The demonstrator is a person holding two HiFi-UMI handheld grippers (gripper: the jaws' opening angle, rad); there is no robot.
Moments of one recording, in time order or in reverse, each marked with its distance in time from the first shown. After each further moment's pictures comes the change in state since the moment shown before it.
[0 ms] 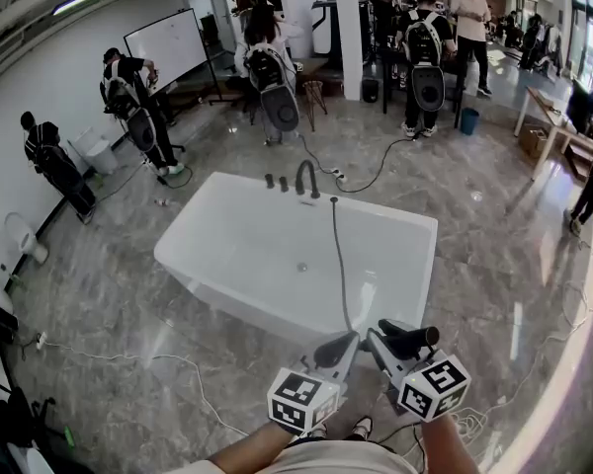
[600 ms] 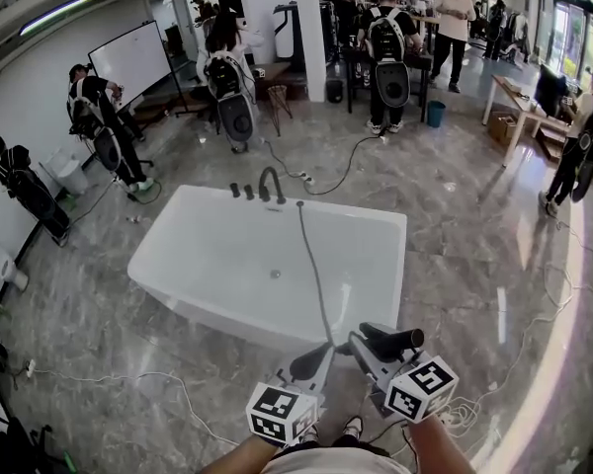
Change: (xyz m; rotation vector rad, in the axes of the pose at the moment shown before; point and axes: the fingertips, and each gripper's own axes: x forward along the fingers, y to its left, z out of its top) left arm 0.007 -0.011 -0.017 0.007 0.037 -0.010; right arm -0.019 -0.020 0.001 0.060 -0.062 -0.012
